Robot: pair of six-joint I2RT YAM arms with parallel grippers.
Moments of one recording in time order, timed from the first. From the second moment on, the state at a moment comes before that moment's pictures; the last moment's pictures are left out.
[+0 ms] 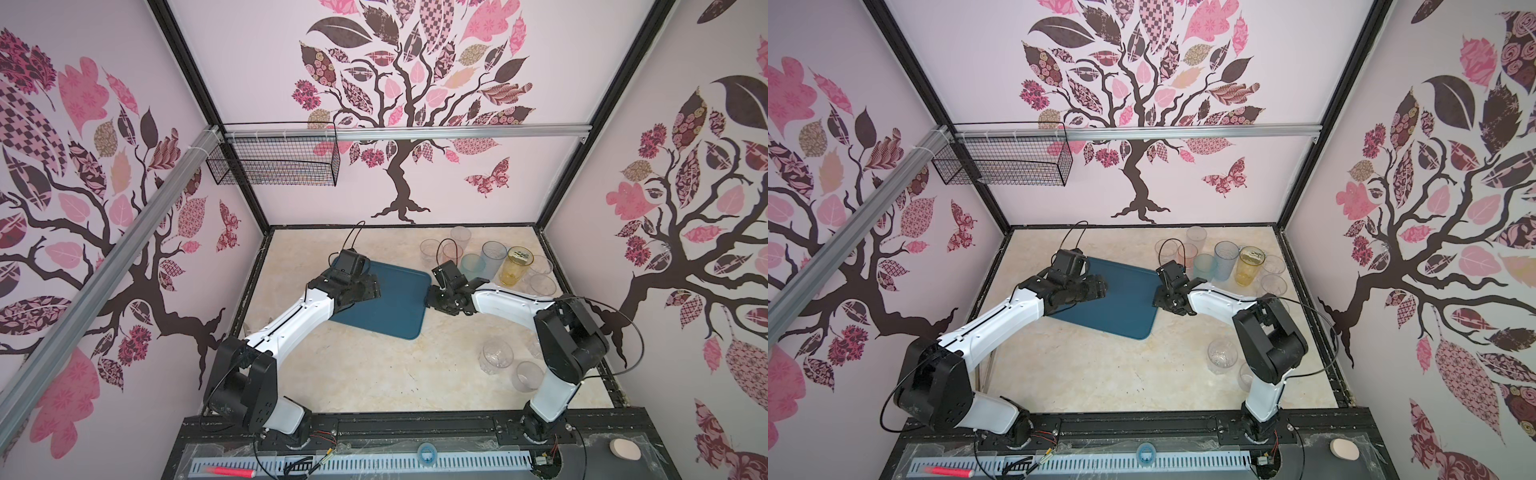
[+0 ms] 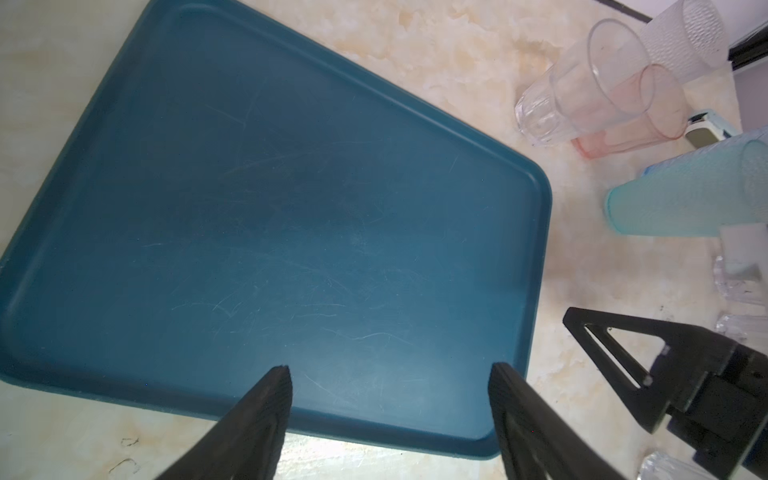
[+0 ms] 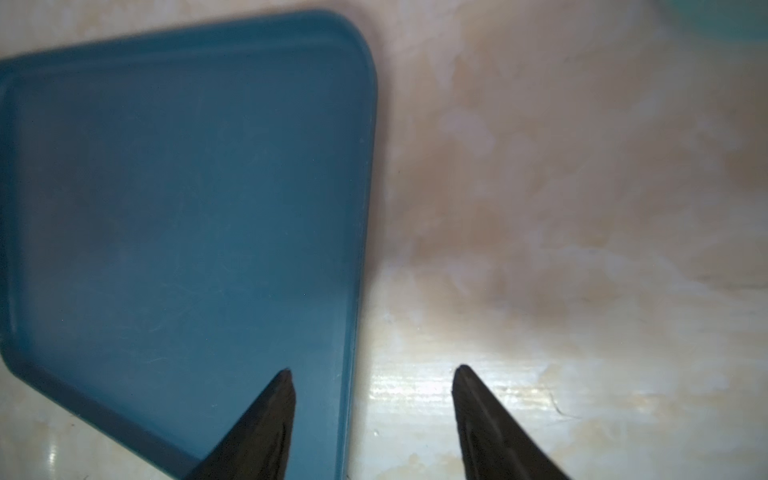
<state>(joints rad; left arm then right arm) -0.45 1.47 1.08 -0.50 -0.02 -0.53 0.59 1.79 1.12 -0.37 0.02 0.82</state>
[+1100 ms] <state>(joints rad) -0.33 1.32 0.97 -0.47 0.04 -0.50 0.59 2.03 1.38 -0.55 -0.06 0.51</state>
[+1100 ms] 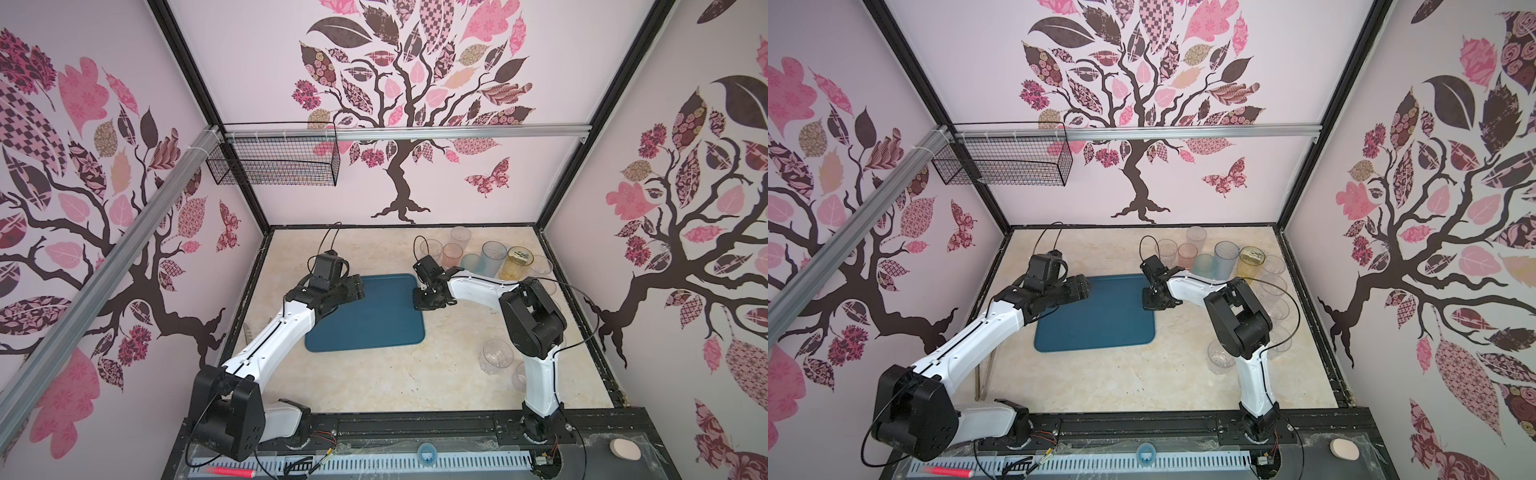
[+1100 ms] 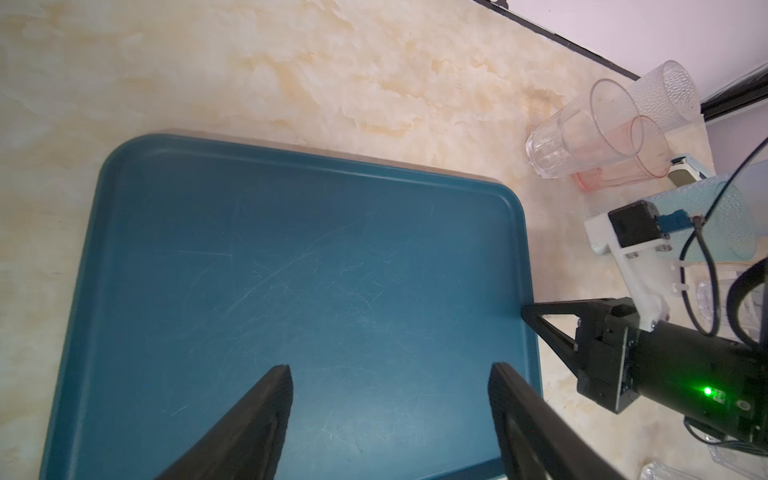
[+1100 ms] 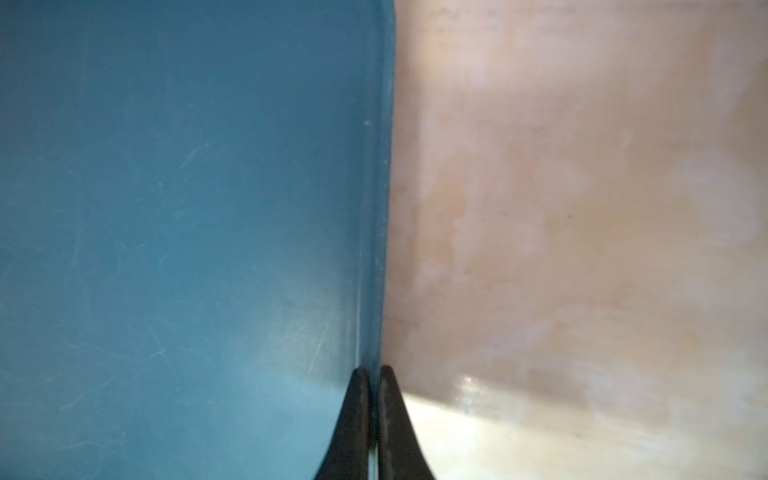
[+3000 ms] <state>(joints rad) -0.58 1.33 0.84 -0.31 -0.07 -0.39 0.19 1.86 1.74 -0.78 0.27 0.48</state>
